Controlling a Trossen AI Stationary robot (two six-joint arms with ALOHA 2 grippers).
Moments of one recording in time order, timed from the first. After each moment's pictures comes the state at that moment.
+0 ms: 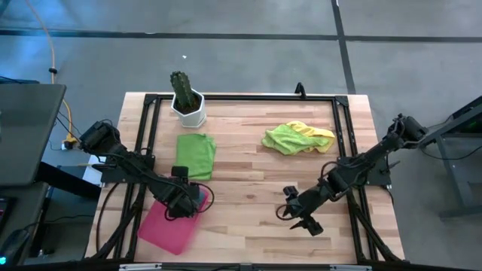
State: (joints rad) left arm -0.48 1.58 0.89 -0.98 -0.25 -0.60; right arm 0.58 1.36 0.81 -0.21 -0.11 0.23
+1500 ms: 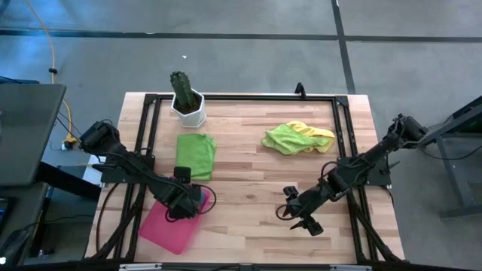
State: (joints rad) left arm -0.49 1.58 0.96 -1.03 -0.25 -0.54; right arm 0.58 1.36 0.81 -0.21 -0.11 0.23
